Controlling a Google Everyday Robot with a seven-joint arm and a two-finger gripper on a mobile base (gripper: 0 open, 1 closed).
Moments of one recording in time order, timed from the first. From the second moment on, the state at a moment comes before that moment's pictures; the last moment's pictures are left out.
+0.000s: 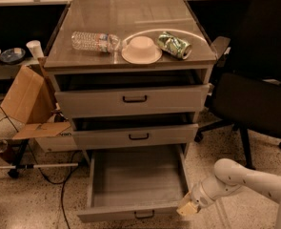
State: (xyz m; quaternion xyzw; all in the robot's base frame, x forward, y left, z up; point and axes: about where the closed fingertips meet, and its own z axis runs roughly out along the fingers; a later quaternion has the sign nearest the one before) arm 0.414 -0.180 0.334 -0.46 0.82 0.33 0.08
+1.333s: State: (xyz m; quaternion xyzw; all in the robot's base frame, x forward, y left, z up) arm 0.414 -0.167 0.167 -0.43 0.83 0.35 0.09
